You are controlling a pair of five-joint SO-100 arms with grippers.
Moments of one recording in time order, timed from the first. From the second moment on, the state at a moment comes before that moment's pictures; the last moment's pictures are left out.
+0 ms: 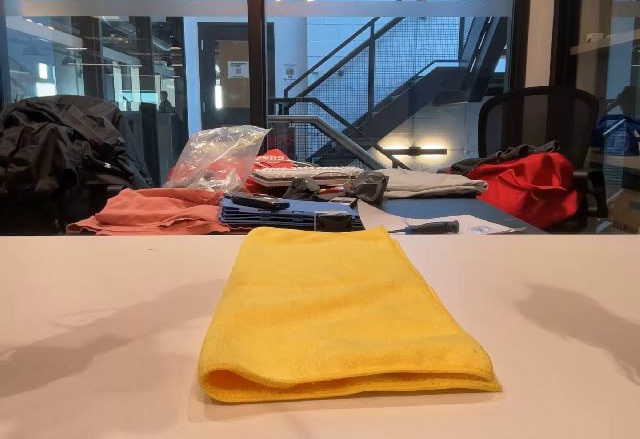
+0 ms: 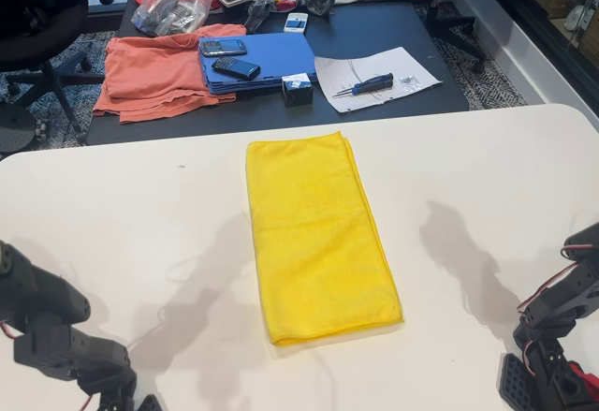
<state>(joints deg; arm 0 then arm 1) -5.3 104.2 -9.9 19.2 -33.0 -6.8 102.3 6.8 9.9 16.3</state>
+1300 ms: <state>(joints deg) -18.1 100.8 -4.9 73.5 -33.0 11.9 101.1 24.0 70.1 13.1</state>
